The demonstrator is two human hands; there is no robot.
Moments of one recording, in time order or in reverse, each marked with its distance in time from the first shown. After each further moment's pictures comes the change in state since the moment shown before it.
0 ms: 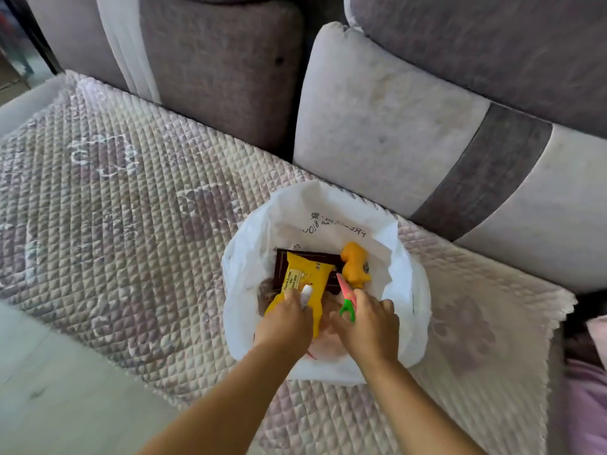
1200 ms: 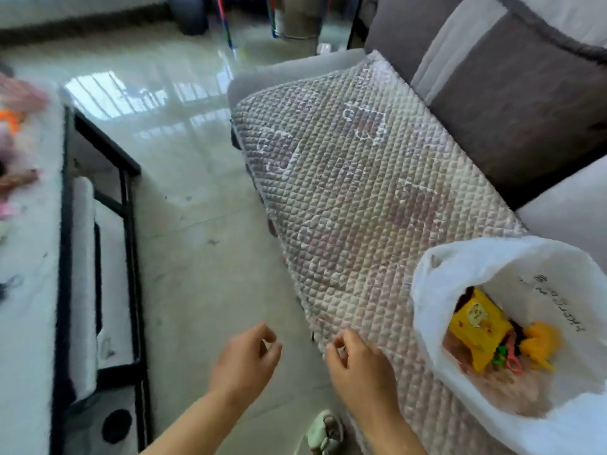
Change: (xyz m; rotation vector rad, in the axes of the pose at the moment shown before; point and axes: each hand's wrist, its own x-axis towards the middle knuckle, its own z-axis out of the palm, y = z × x) left_hand -0.233 -0.274 -0.023 -0.470 0.429 -0.551; right_hand -0.208 -0.178 0.058 -0.016 -0.376 -0.791
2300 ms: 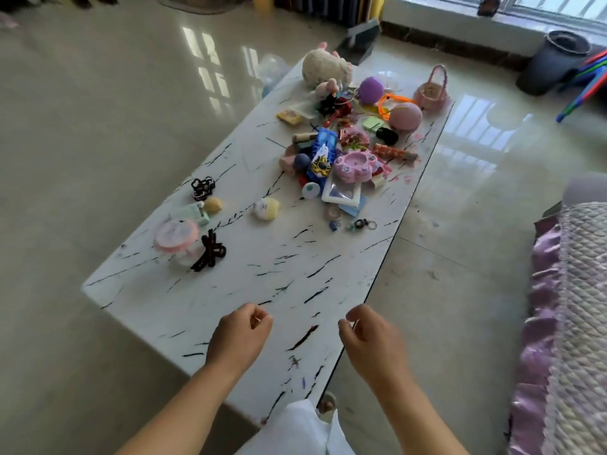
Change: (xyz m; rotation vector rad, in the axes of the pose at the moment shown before) left_hand -0.234 -0.469 -0.248 -0.551 0.559 -0.642; right_hand -0.168 -0.453 0.260 -0.110 -0.418 -0.645
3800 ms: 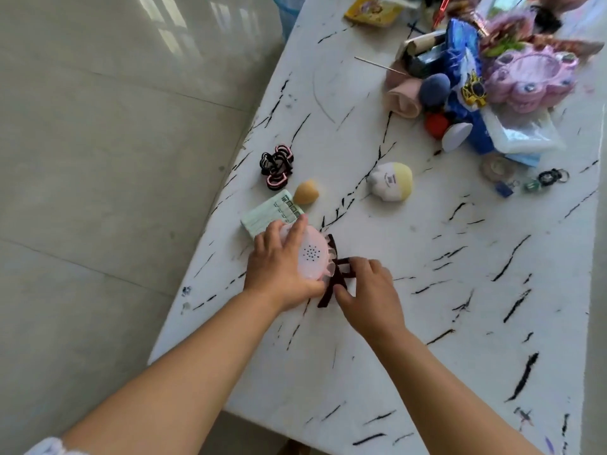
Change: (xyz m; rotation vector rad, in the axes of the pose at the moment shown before) left_hand 0.347 -0.174 -0.123 0.509 -0.175 0.348; right_hand 0.199 -0.188 0.343 -0.026 -0.025 0.205
